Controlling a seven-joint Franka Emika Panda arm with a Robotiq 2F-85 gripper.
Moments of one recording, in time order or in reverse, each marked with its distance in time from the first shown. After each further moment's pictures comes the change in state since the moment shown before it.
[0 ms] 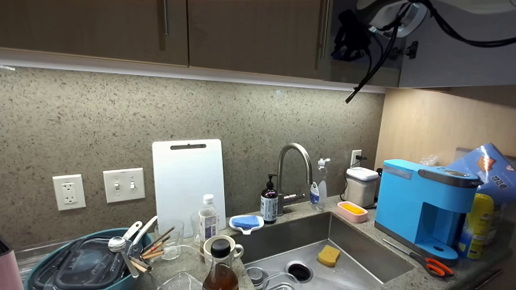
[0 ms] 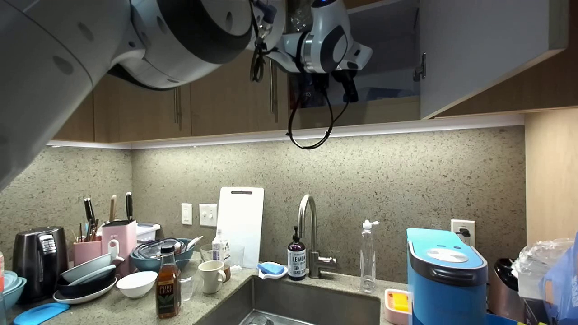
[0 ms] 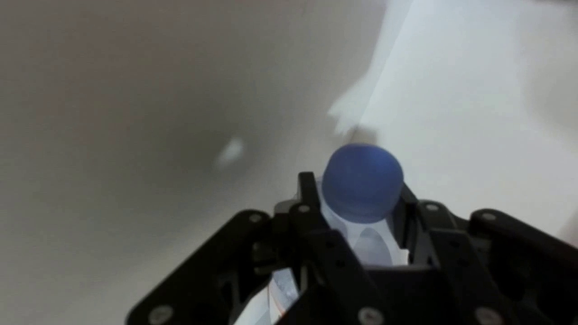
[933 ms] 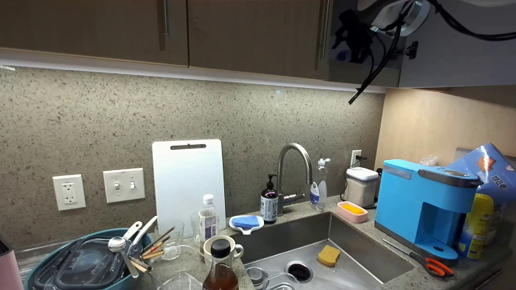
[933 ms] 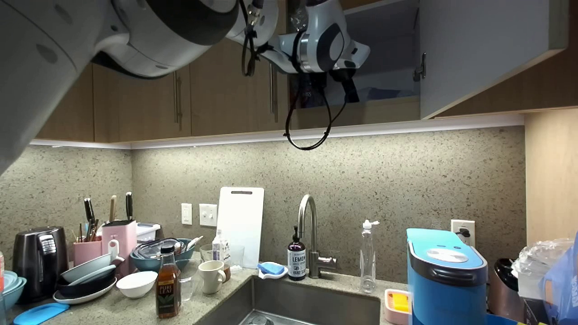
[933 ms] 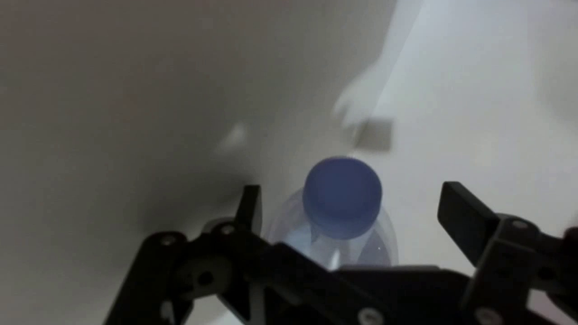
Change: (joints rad) arm 0.047 -0.061 -0.060 -0.104 -0.020 0.037 0.027
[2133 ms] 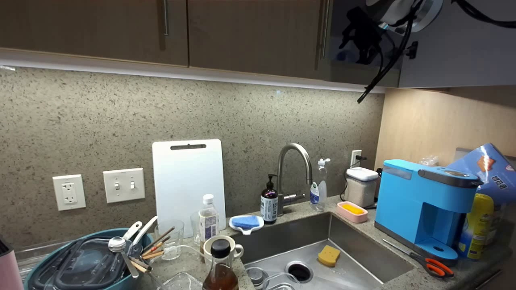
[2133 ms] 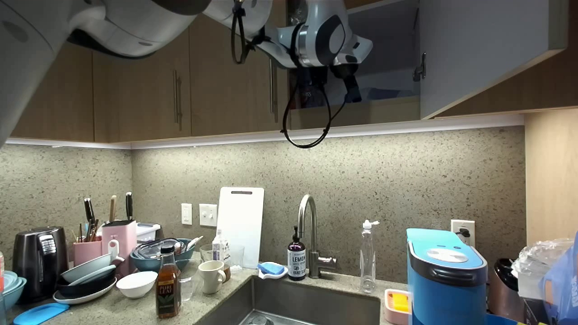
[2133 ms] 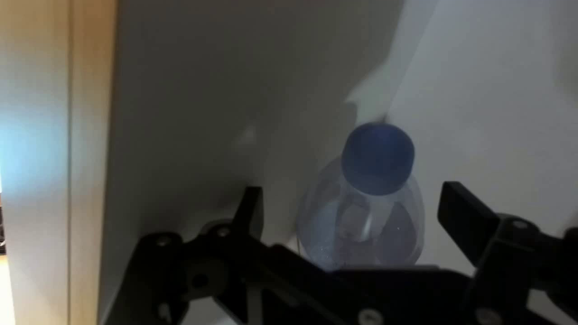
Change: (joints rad) arm 0.004 -0.097 -0.018 -0.135 0.000 0.009 0.003
